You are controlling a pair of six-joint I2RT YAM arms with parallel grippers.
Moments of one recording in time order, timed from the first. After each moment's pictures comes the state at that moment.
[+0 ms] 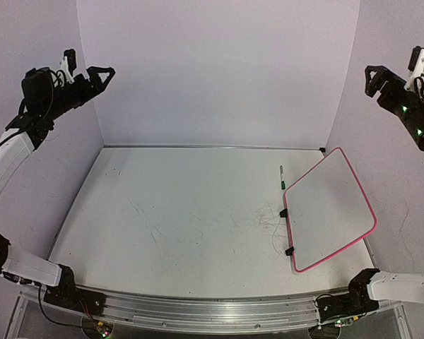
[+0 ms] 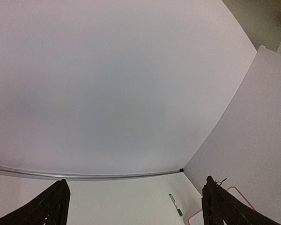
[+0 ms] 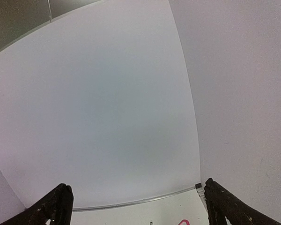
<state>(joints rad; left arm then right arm) -0.14 1.25 1.41 -0.06 0.37 -0.48 0.49 0.93 1.50 -0.38 0.55 0.14</state>
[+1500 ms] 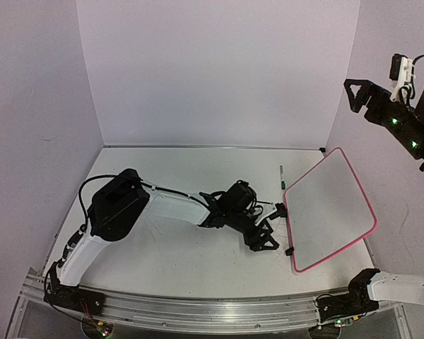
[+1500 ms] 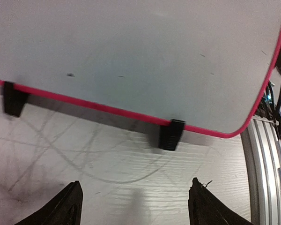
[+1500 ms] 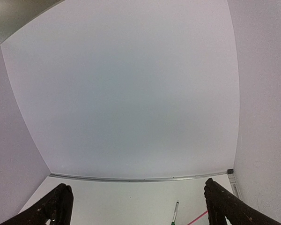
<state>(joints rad) -1.08 2.40 1.75 0.03 0.56 0.06 0.49 0.91 1.41 -0.41 0.29 0.19</state>
